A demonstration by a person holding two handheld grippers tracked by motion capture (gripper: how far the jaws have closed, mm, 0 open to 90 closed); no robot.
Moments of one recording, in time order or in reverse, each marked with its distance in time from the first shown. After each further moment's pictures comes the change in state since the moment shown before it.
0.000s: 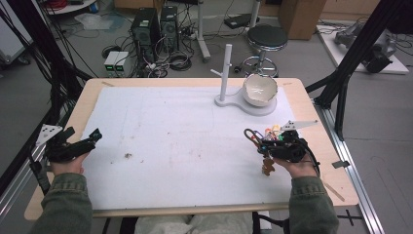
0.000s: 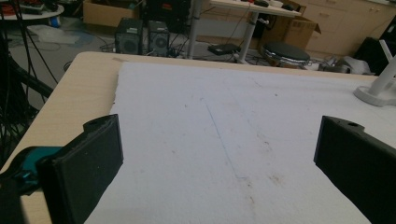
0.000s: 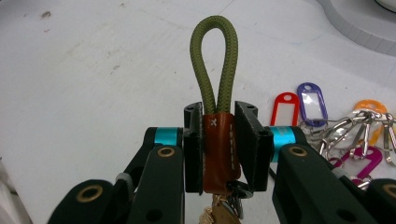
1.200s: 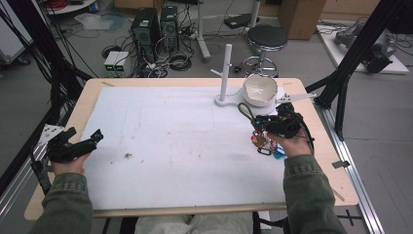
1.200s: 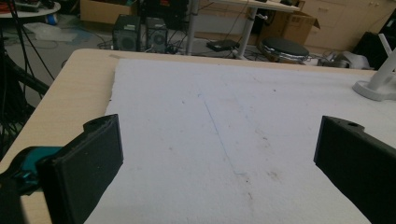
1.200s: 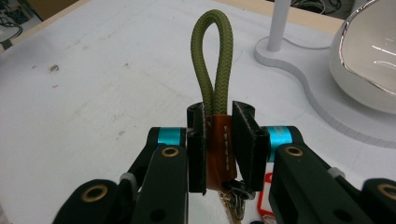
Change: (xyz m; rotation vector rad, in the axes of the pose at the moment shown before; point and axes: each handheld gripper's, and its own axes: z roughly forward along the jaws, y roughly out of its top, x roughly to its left) left arm -0.002 -0.001 0.001 0.010 -0.006 0.007; right arm 0.008 0.076 -0.008 -0.062 -0.032 -0.026
